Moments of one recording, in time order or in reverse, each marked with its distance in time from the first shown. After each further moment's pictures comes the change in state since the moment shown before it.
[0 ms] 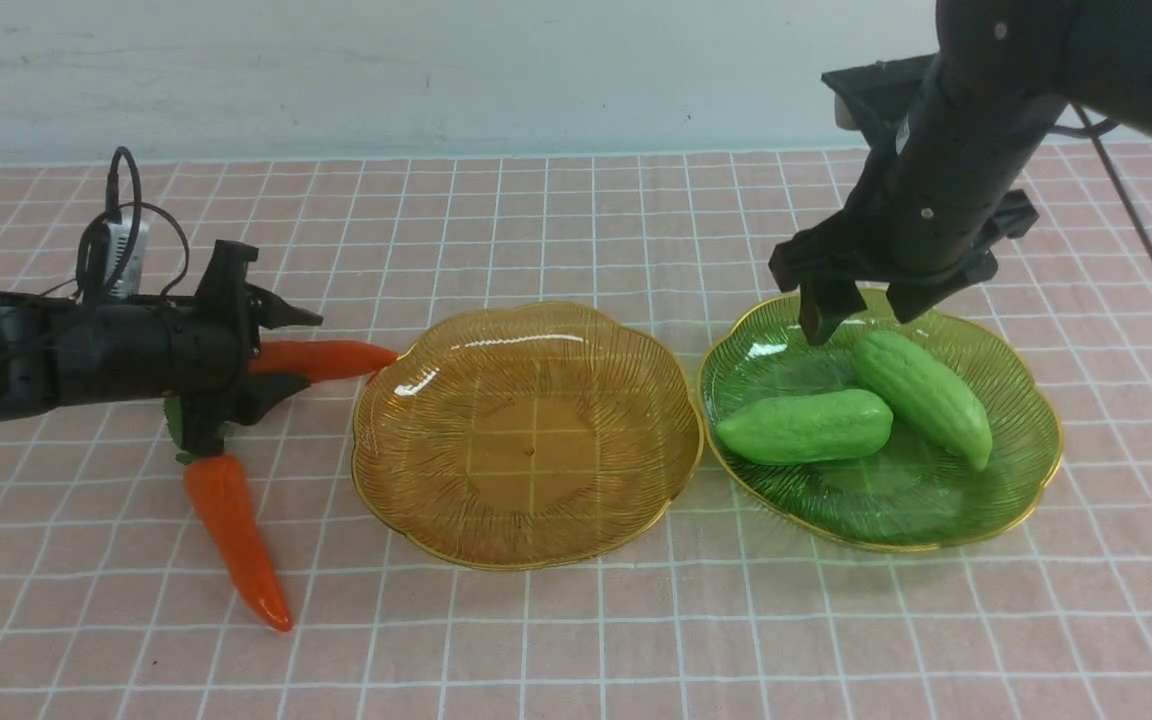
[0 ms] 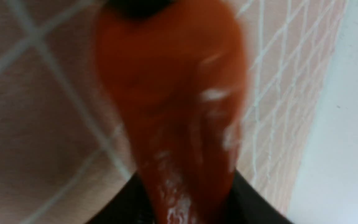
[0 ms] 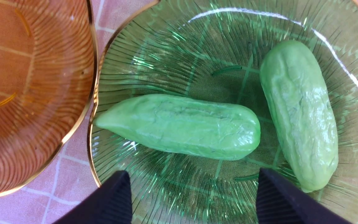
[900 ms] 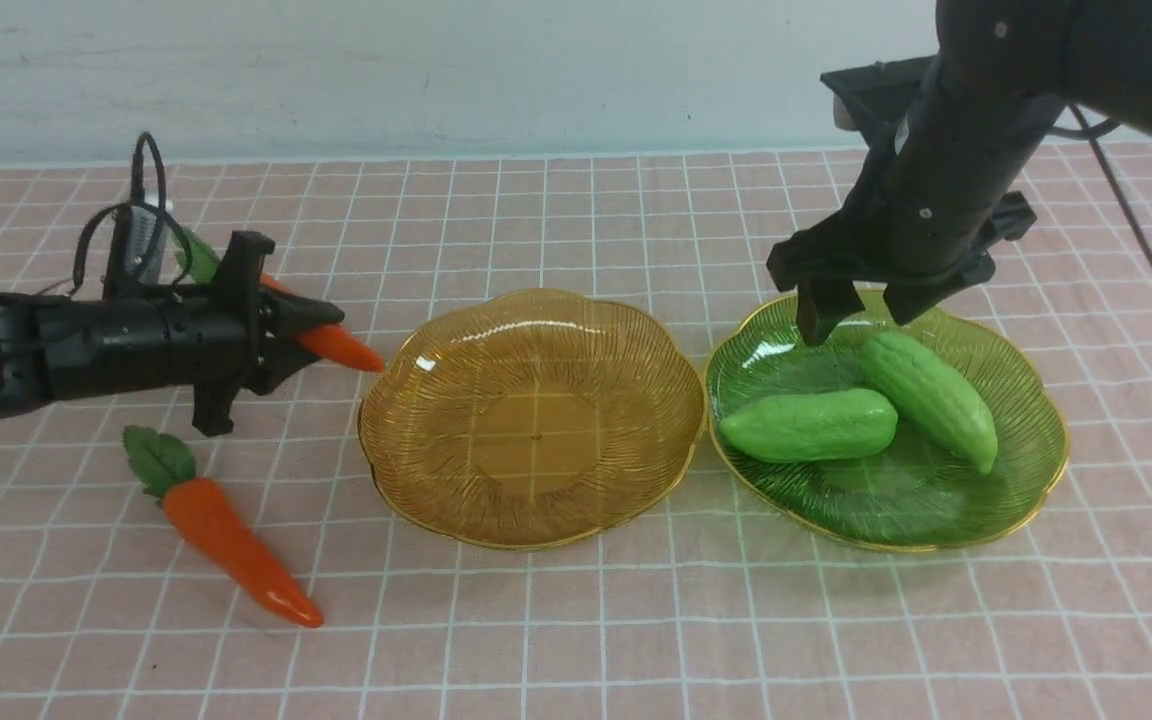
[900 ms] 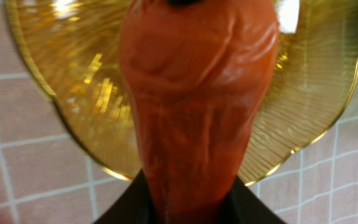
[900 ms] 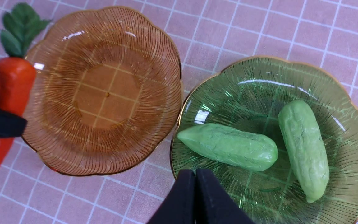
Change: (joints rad) right arm 0.000 -0.313 0.000 0.119 0.014 -0.058; left arm -0.379 -0.267 -0.216 1.259 0.348 -0.470
